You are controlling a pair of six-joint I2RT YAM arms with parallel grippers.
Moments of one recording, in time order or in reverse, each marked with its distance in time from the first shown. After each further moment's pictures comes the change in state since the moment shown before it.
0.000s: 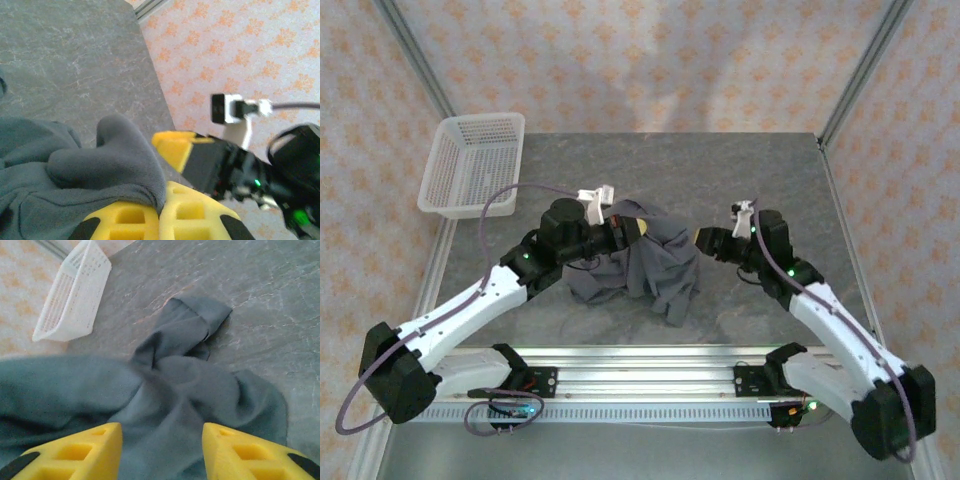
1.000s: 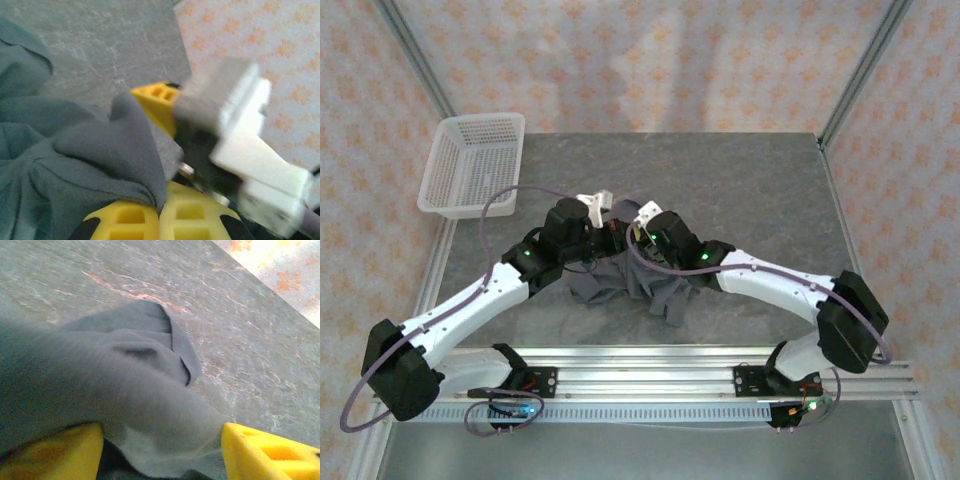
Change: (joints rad) left arm 0.015 0.020 0.005 -0.117 -0.023 0.035; right arm 0.452 0.551 0.320 0.039 0.720 -0.661
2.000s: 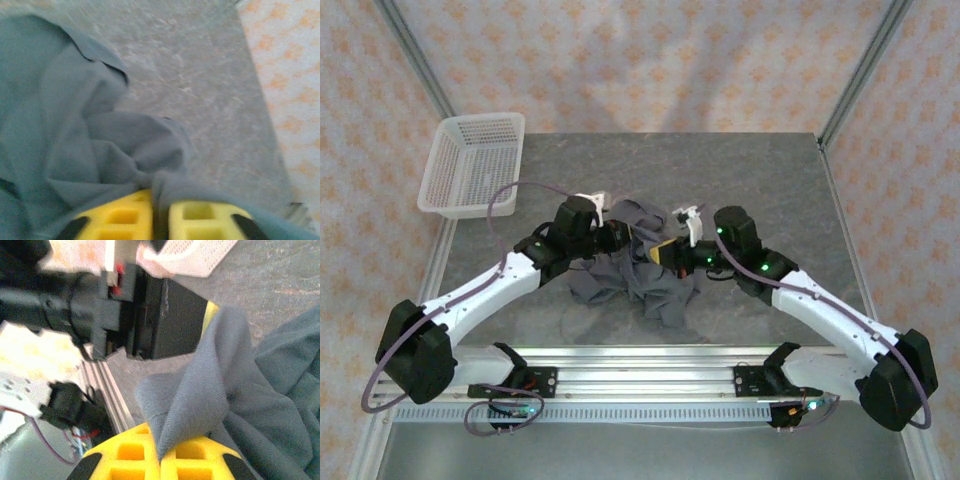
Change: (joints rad) left arm 0.074 0.112 -0.013 -0.039 -0.147 0.169; right arm -0.264 -0.380 -0.210 0.121 -1.045 0.513
